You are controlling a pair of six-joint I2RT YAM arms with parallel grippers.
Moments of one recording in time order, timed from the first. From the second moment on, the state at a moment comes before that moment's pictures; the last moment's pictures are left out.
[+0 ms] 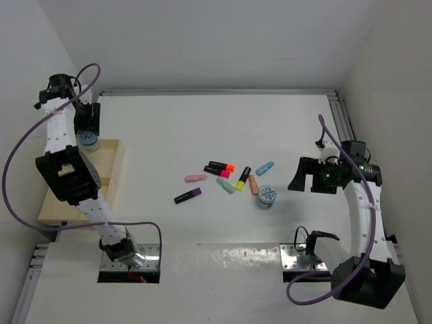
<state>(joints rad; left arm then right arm) 0.40 1.89 1.88 -1.07 0.02 0.32 -0.24 0.98 0.86 -1.04 -0.51 -0.11</state>
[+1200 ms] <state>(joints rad) 0.54 1.99 1.69 -0.84 0.20 0.42 -0.10 1.06 0.87 -1.00 -0.45 -0.27</state>
